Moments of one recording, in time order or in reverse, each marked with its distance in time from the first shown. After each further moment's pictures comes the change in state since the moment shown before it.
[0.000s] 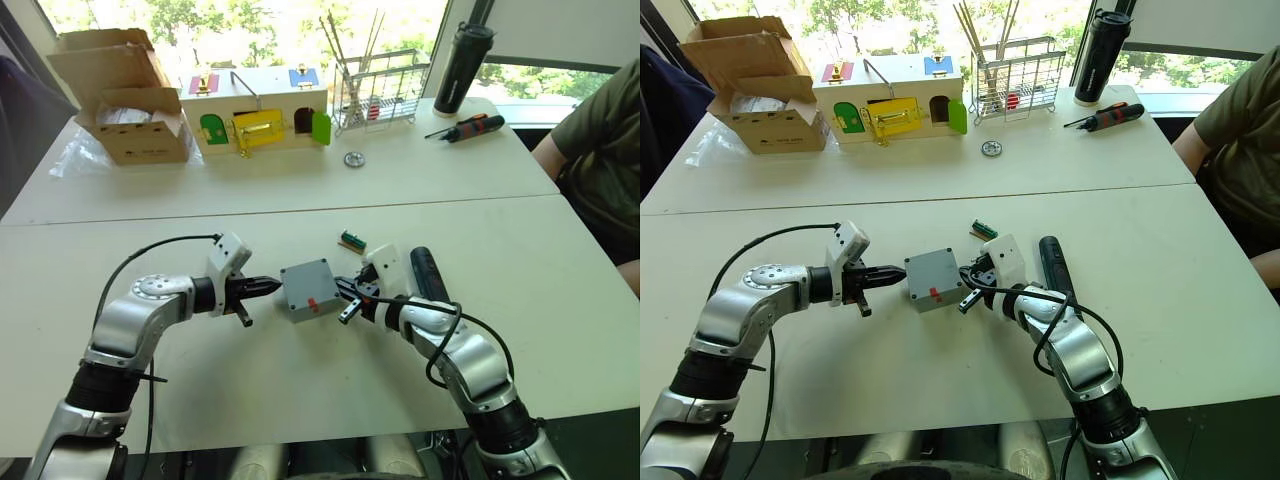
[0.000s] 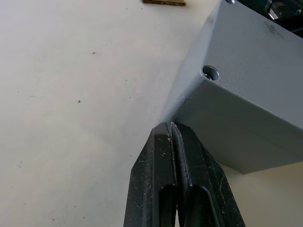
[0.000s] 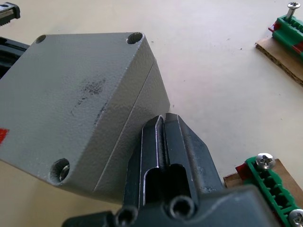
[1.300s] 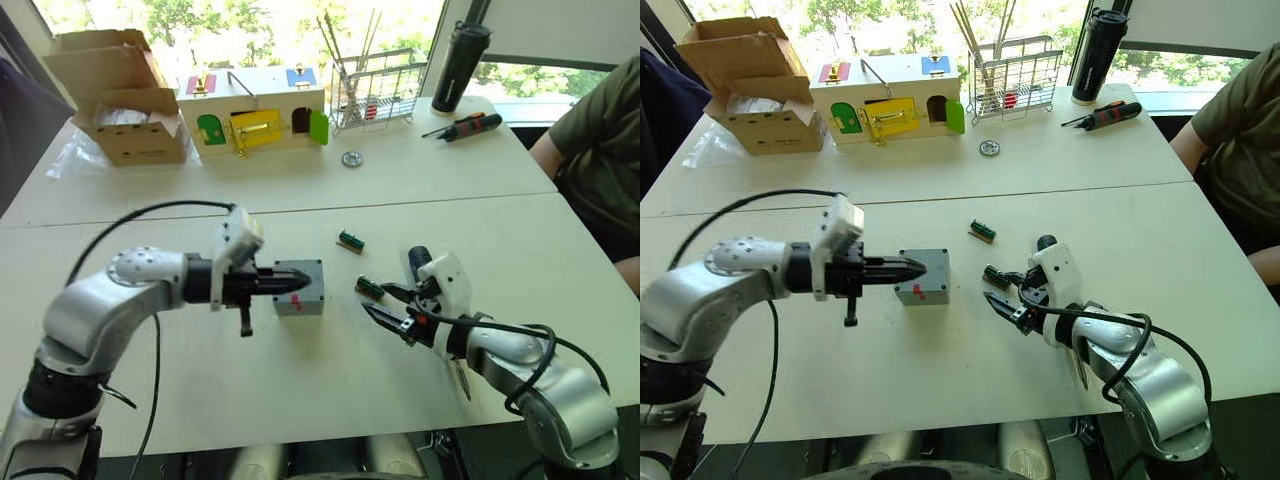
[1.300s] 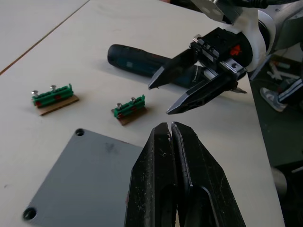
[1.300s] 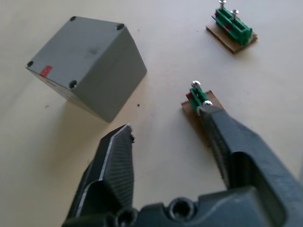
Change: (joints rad) left arm -0.044 0.118 0.001 -0.389 -0.260 0.093 -0.062; right arm 0.215 -0.212 -0.264 -0.411 0.225 0.255 0.037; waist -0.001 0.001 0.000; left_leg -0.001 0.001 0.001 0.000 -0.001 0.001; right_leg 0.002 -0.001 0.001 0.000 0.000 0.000
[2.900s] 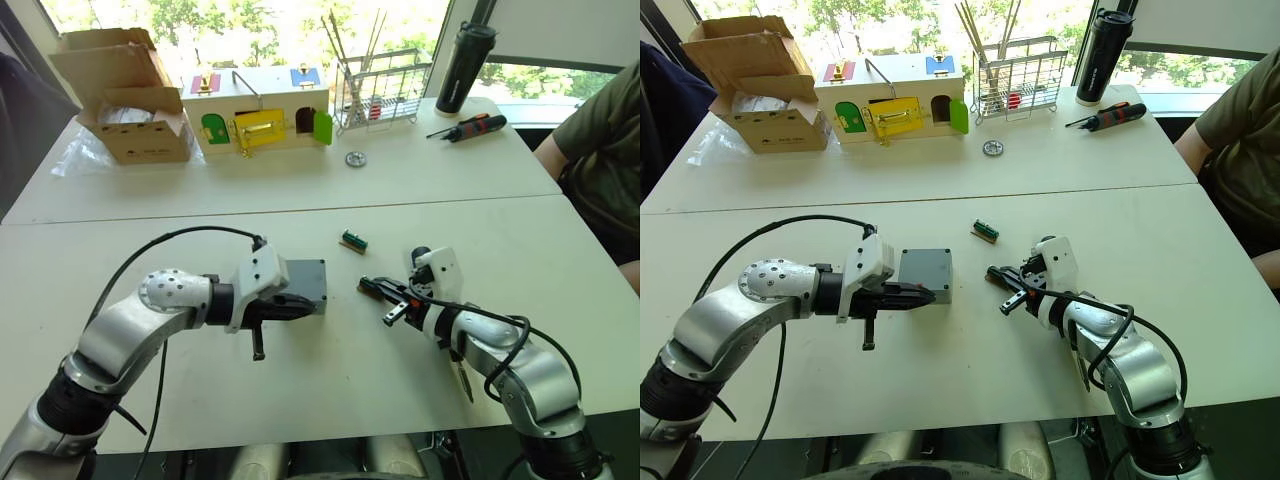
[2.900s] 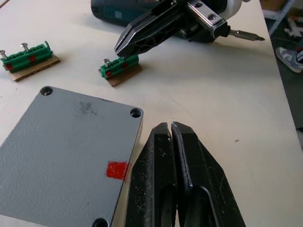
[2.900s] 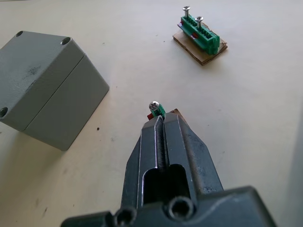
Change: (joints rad) left arm 0.041 0.049 -0.147 -0.002 0.159 -0.114 0.025; right arm -0.080 0.048 0.042 0.233 -0.049 -0.180 -0.065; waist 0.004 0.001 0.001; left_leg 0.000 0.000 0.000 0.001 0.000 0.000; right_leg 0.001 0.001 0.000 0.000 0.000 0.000
